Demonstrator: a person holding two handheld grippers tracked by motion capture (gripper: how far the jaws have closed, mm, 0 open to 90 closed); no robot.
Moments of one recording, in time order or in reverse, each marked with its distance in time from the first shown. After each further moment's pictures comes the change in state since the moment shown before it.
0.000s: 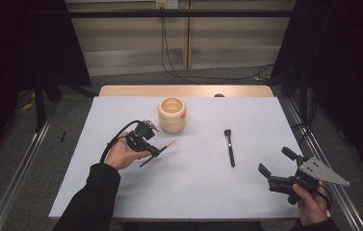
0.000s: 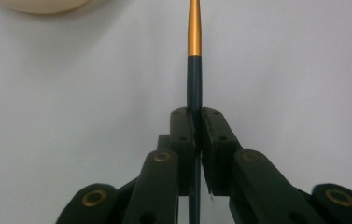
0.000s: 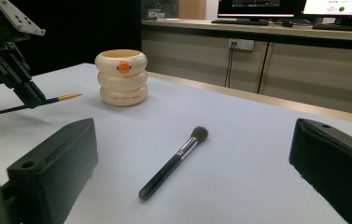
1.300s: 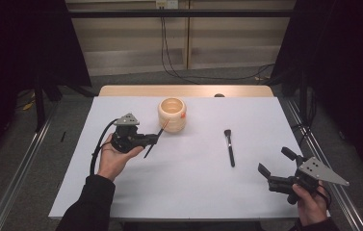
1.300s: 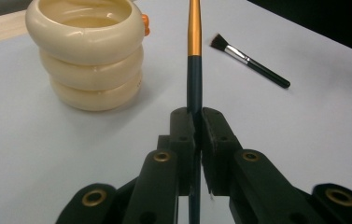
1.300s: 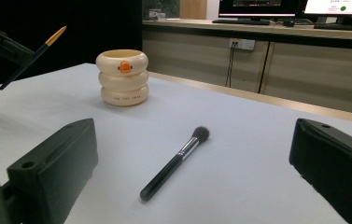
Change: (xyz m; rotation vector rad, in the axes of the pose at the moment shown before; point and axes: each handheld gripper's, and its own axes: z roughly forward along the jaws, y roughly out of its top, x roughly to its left) left arm -0.014 -0.025 -0.043 -0.495 0.048 -0.079; right arm 0.001 0.000 0.001 0.002 -0.001 0.002
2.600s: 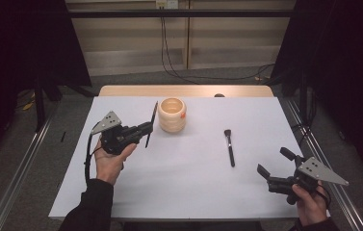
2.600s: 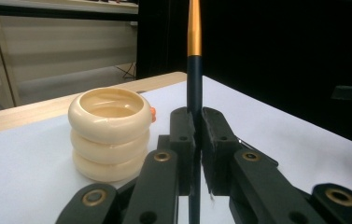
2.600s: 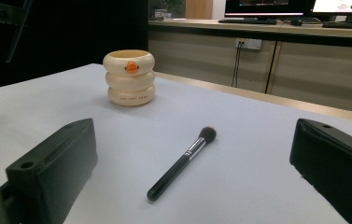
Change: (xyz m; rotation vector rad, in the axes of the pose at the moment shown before) left arm -0.014 -0.003 -0.030 -0.358 0.040 -0.015; right arm 0.001 0.000 0.001 -0.001 0.026 0.008
